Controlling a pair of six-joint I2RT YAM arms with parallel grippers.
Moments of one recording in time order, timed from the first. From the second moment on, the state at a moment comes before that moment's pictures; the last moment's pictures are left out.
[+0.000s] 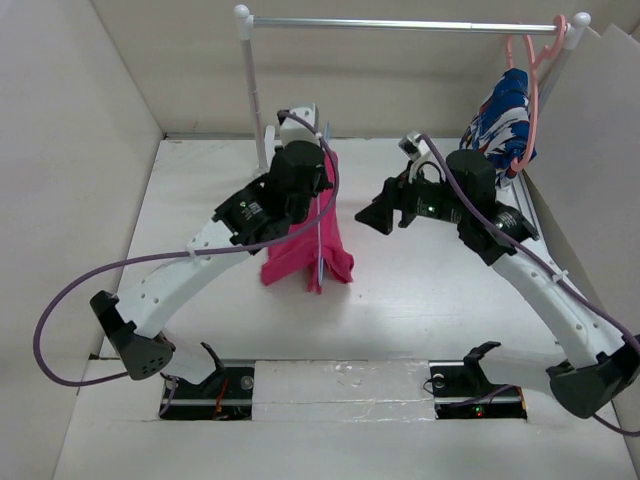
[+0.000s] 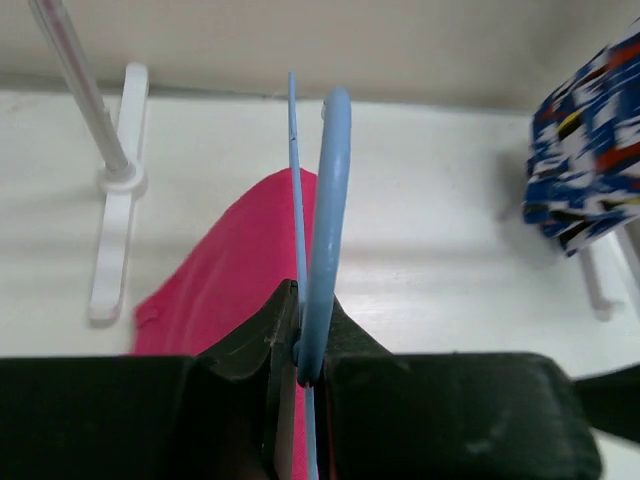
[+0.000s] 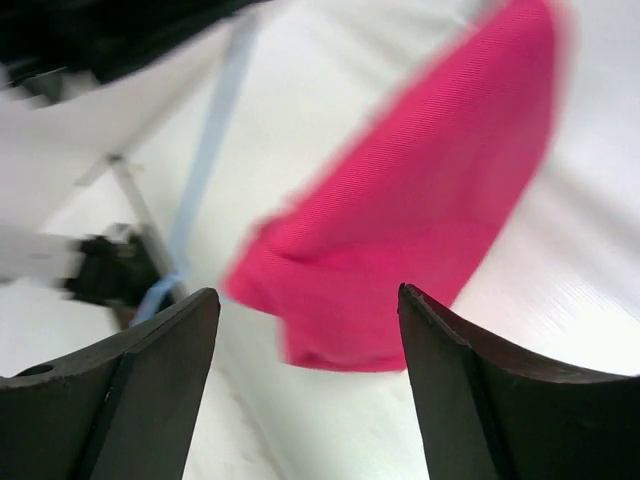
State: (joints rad) left arm -0.89 1.41 1.53 -0.48 -0.67 -0.44; right arm 0.44 1.18 1.24 -0.44 -0.52 0.20
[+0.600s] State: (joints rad) left arm -0.88 1.46 1.73 -0.60 -0.54 -0.41; right arm 0.70 1.44 1.25 -0.01 -0.55 0.58
